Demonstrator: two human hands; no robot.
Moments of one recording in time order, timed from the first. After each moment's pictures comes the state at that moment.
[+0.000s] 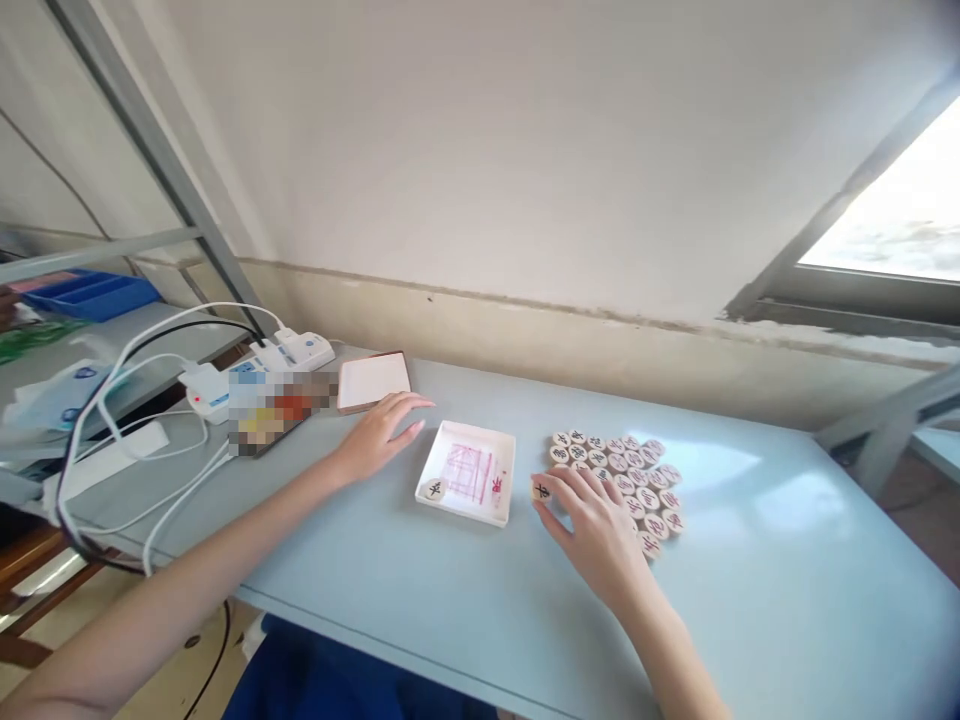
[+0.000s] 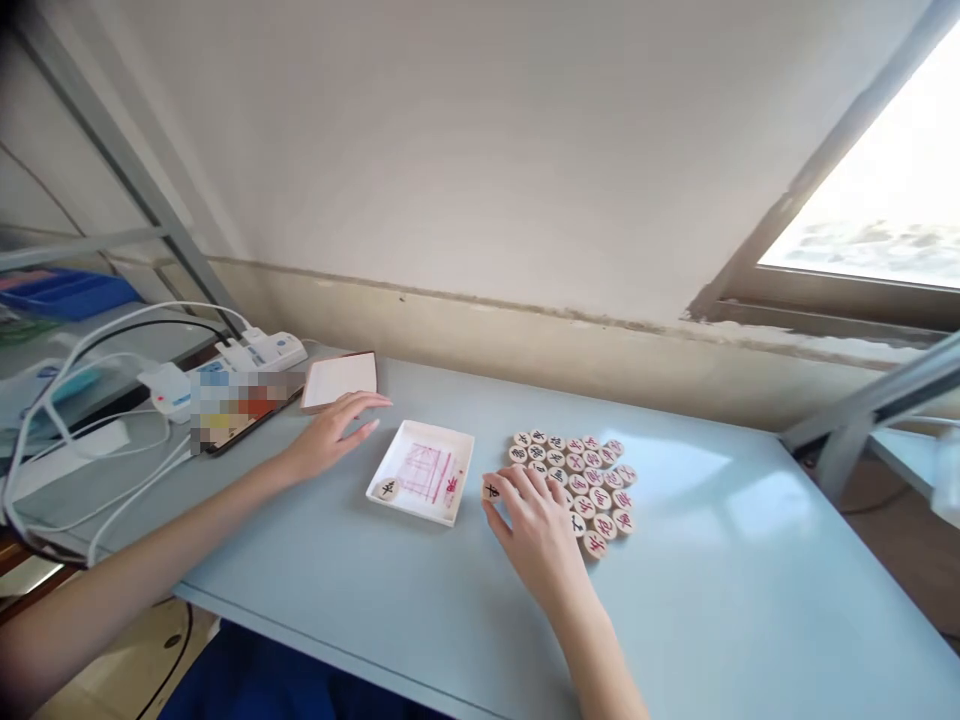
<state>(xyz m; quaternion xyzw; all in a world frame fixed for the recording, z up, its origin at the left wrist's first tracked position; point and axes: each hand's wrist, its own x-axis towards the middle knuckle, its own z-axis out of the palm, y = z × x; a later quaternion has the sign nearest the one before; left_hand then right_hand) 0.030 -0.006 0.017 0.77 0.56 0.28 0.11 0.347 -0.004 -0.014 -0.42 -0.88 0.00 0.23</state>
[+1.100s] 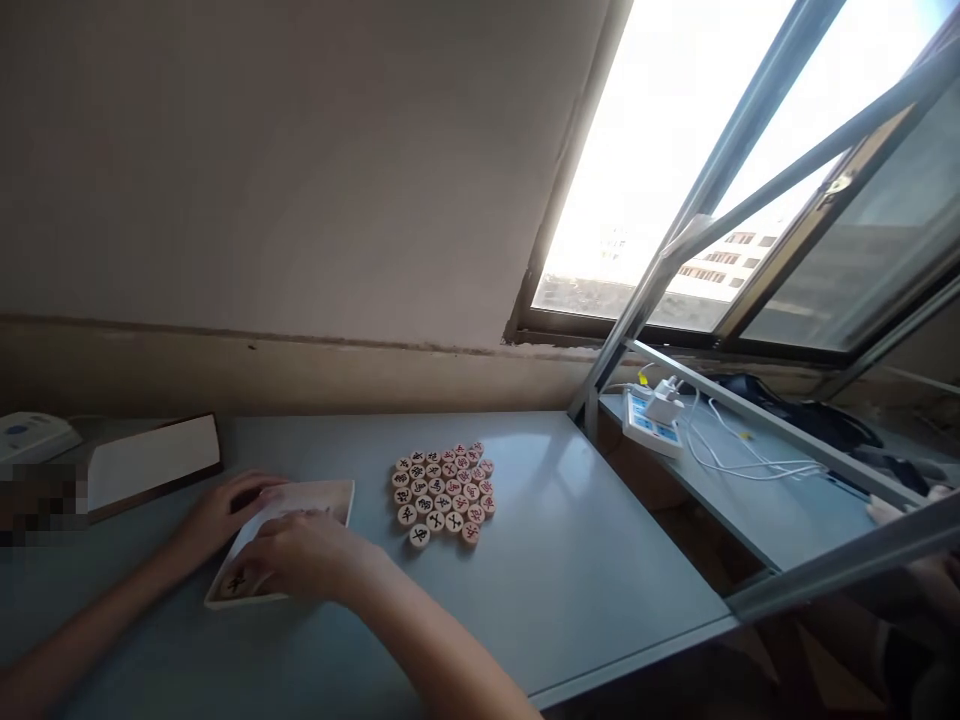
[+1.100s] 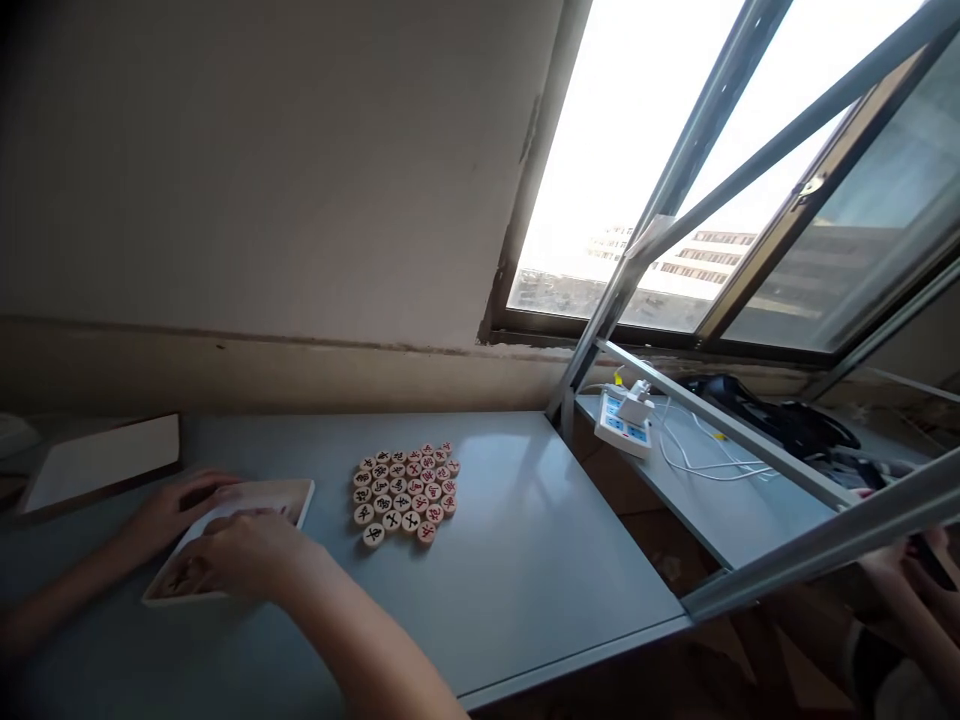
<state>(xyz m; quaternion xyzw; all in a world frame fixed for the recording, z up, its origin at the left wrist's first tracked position) 0.036 0.050 -0.057 0.74 0.56 0.32 0.20 0.239 0.015 -0.007 -0.21 -0.96 0.13 0.08</state>
